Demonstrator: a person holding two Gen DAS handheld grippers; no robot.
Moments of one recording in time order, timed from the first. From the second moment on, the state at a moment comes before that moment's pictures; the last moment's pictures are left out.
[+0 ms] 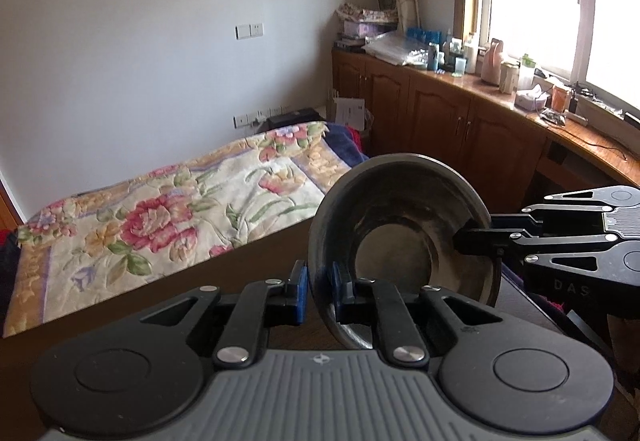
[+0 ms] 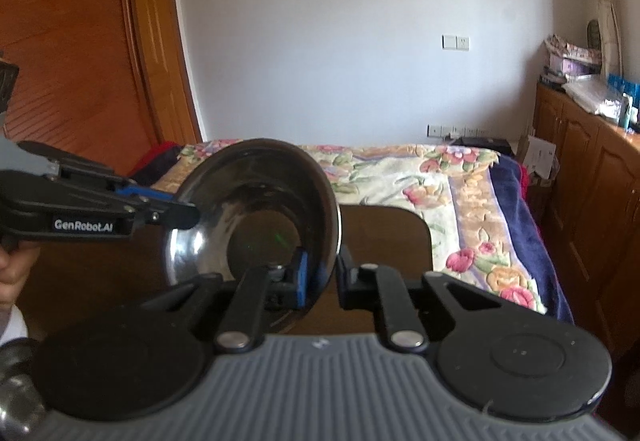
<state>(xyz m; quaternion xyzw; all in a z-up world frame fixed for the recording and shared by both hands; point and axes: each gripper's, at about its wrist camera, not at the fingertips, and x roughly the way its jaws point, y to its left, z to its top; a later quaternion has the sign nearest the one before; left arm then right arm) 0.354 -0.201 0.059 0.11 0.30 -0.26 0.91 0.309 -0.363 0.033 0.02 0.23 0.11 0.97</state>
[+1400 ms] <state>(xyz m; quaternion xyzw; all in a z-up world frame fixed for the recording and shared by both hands) 0.189 -0.108 0.075 0.06 0.24 -0.25 0.93 0.199 -0.307 0.050 0.00 0.18 0.15 0.97</state>
